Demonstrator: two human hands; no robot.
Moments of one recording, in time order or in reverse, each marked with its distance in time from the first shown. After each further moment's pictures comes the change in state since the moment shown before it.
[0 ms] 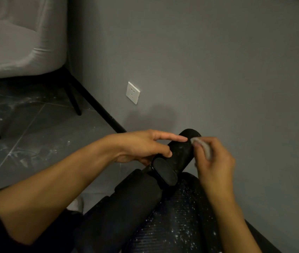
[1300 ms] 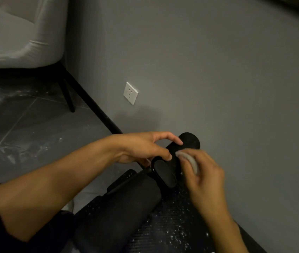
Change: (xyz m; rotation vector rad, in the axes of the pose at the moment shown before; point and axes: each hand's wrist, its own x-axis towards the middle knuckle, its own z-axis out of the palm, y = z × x) left_hand 0.001 -0.004 -0.002 0.012 -0.003 0.035; right_hand -0.023 -0.035 -0.005 -0.090 -0.176 -0.120
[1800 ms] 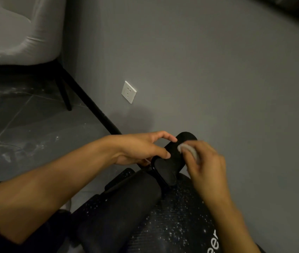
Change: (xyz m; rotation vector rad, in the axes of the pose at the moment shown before) left_hand -0.005 -0.006 -0.001 -0.073 -0.024 -0.034; right_hand 0.019 0.004 -0.007 -0.139 -0.046 0.001
